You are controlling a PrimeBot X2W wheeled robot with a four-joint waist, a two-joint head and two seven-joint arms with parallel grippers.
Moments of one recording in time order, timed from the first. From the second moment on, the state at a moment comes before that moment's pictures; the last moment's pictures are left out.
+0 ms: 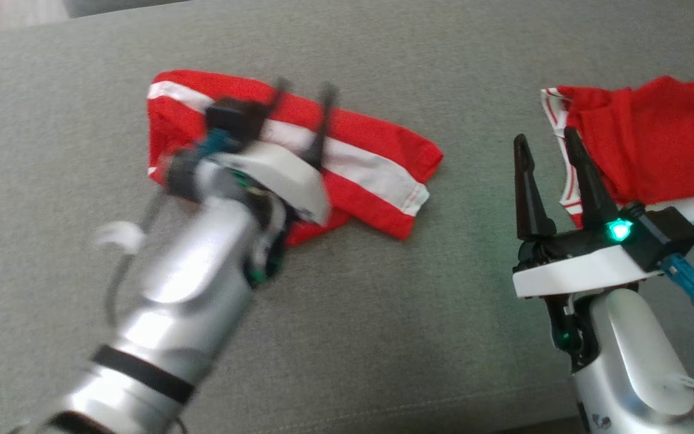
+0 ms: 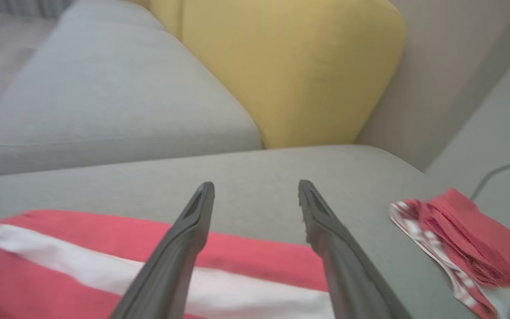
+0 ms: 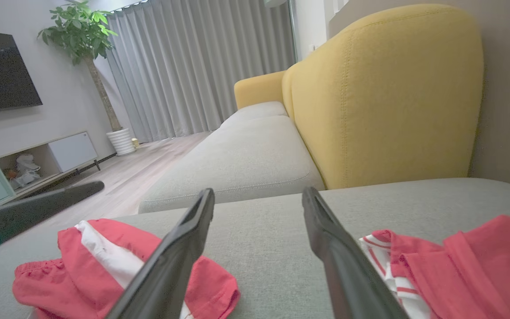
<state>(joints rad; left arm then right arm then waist) -0.73 0.06 -0.75 0.57 -0.64 0.19 -0.18 -0.27 -0.06 0.15 0.21 0.25 0.13 -0.25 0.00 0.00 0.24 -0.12</state>
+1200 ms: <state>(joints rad) -0.23 0.05 -0.10 0.24 -0.39 -0.05 -0.25 -0.24 -0.05 0.19 0.41 0.17 0.13 -0.17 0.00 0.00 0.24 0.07</state>
